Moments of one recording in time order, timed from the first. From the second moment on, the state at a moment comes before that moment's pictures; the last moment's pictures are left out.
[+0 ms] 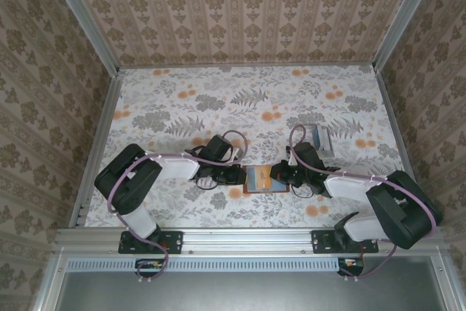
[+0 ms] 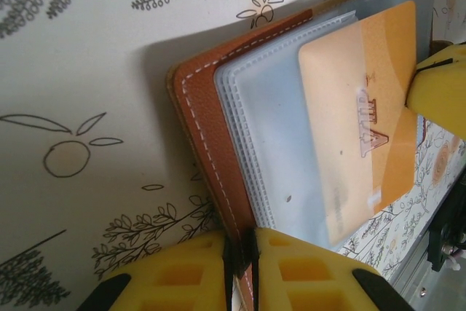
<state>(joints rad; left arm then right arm) -0.81 1.68 0.72 -0.05 0.54 -0.65 0.51 1.34 0.37 0.18 -0.36 0.92</state>
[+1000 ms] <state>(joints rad) -0.81 1.68 0.72 -0.06 0.53 -0.66 0.63 1.43 0.37 0.30 -0.26 1.02</state>
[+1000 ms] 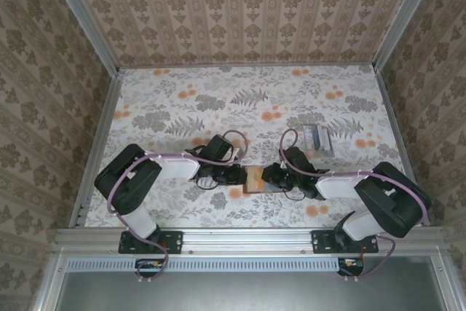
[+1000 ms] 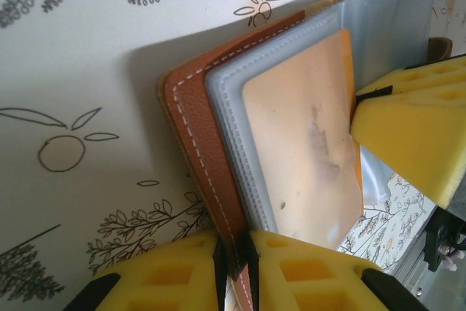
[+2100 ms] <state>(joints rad) -0.81 1.67 0.70 -0.04 0.52 -0.73 0.69 1.40 0.46 0.11 -0.26 0.94</state>
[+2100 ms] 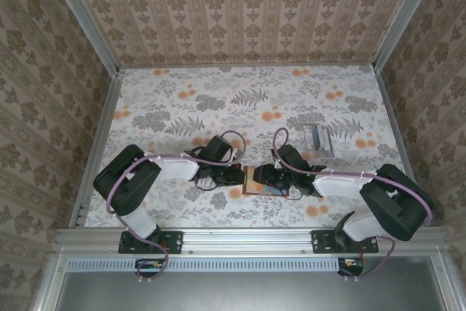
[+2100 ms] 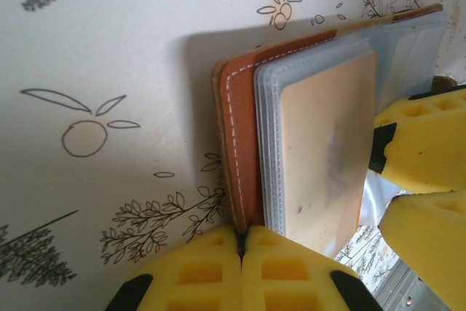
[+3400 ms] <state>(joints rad) -0.76 1.59 0.64 -0.06 0.53 -0.74 0.70 1.21 0.59 -0.50 0.16 0.69</state>
